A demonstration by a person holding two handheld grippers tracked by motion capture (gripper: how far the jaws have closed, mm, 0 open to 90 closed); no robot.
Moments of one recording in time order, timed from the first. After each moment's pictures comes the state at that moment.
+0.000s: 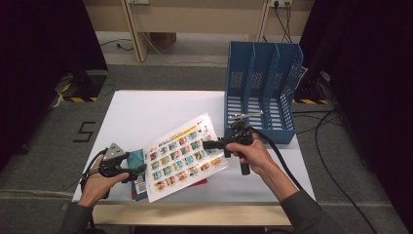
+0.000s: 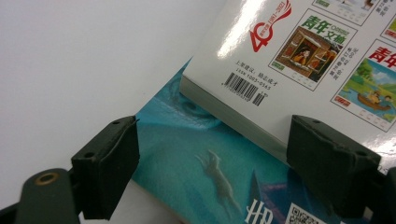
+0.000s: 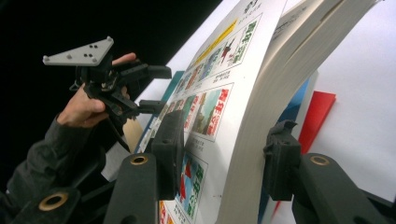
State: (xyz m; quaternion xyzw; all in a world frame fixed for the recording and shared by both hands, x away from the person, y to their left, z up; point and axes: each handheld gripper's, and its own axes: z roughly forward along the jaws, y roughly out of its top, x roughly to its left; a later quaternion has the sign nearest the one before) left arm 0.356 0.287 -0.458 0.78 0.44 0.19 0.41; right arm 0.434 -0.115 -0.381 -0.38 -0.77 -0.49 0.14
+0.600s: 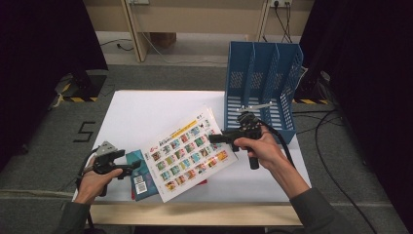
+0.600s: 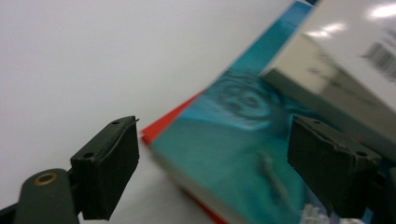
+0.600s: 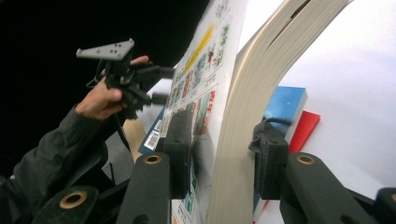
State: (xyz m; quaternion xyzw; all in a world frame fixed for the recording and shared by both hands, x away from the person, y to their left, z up) left arm 0.367 0.319 -0.466 0.74 0.48 0.19 0.43; right arm 0.429 -0.132 -0.344 -0.35 -0.79 -0.50 0.11
